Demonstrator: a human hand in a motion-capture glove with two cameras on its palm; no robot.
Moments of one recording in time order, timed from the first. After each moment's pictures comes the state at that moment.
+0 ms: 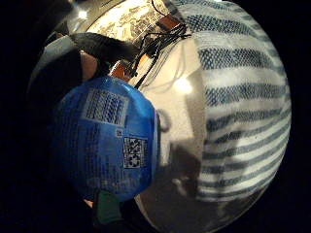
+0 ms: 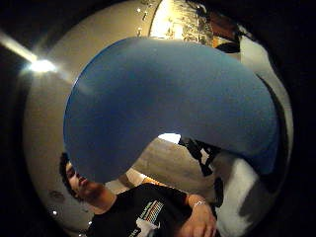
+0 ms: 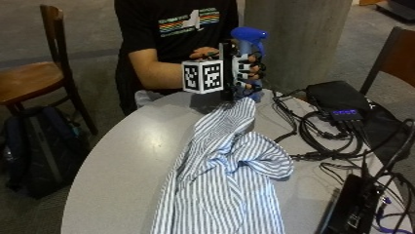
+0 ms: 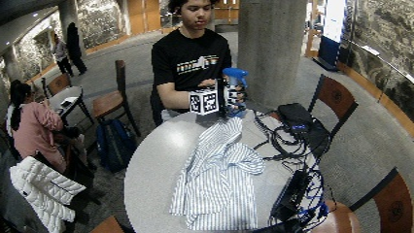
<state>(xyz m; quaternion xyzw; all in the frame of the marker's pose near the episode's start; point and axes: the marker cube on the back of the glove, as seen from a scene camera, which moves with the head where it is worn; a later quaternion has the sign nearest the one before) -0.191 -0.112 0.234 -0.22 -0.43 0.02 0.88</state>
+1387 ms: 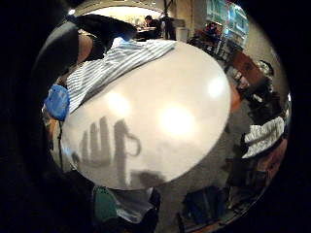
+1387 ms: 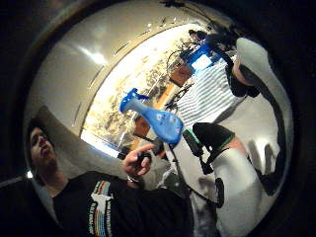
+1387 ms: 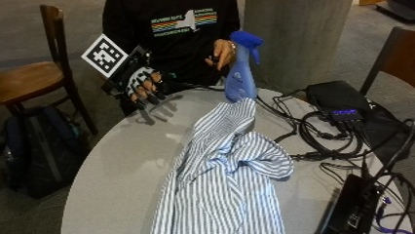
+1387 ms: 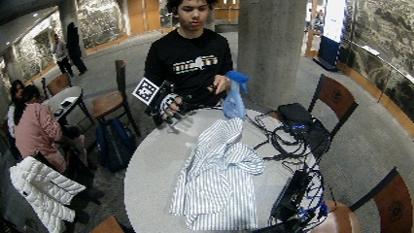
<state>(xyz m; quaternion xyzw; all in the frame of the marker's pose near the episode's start) 0.010 -0.063 0.057 -0.07 -0.04 0.00 1.00</state>
